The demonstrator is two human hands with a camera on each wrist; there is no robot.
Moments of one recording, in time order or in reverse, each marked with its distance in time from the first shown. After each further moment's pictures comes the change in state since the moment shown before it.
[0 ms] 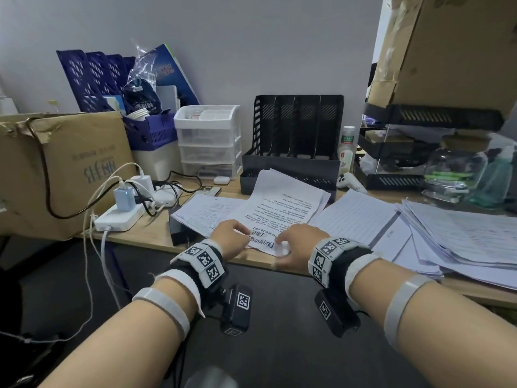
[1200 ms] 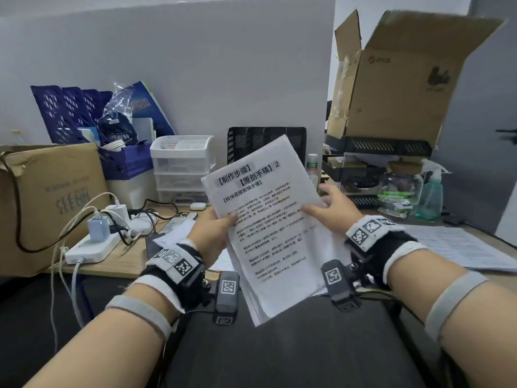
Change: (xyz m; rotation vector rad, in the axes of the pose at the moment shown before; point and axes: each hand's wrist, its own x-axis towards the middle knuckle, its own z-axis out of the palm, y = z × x) left_hand -0.038 0.068 -0.021 -0.862 -0.163 0.262; right_hand -0.064 0.077 -0.087 0.828 0.485 0.278
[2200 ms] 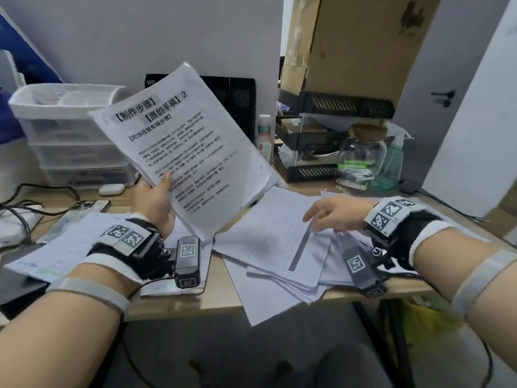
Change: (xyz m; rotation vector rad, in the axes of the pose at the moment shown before) left_hand 0.163 -0.063 0.020 -0.181 0.214 -0.012; right_hand 0.085 0.112 -0.057 -0.475 -0.443 0.227
